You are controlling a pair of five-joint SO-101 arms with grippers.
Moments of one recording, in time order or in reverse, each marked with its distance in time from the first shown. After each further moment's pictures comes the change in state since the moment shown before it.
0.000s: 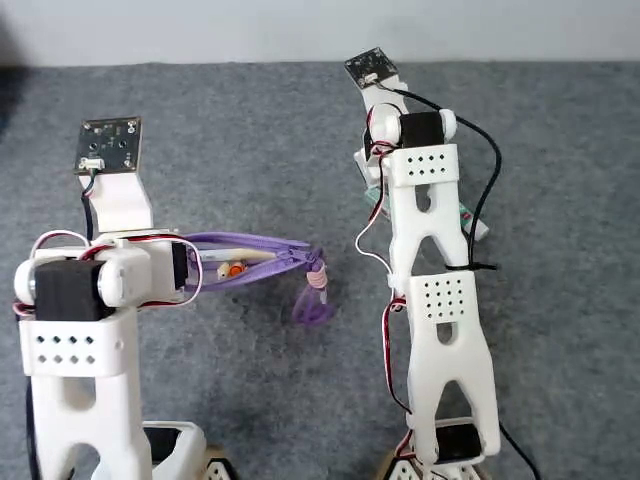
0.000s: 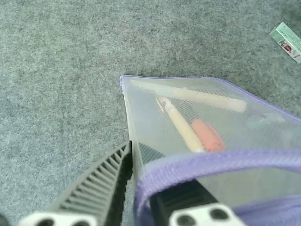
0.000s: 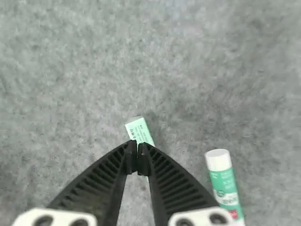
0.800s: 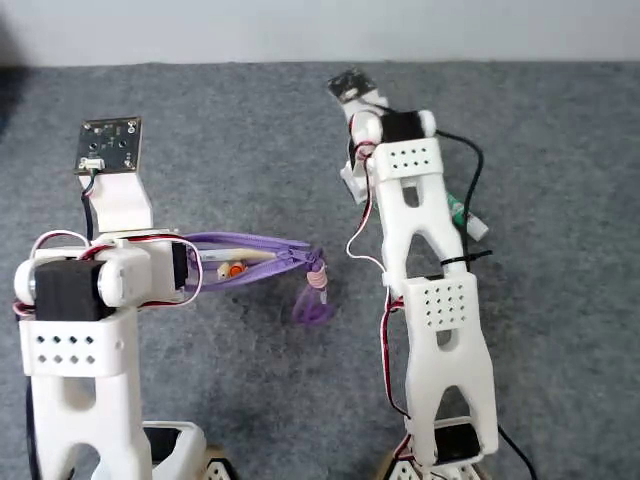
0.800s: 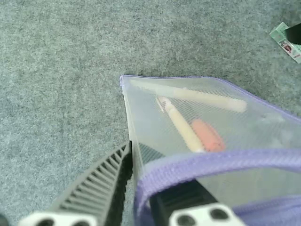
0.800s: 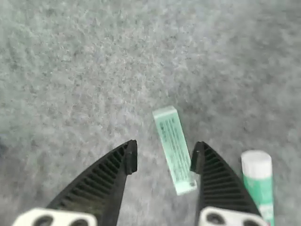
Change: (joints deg) left arm 0.0 0.0 0.0 0.0 0.0; right arm -2.6 -6.2 25.1 -9.1 1.5
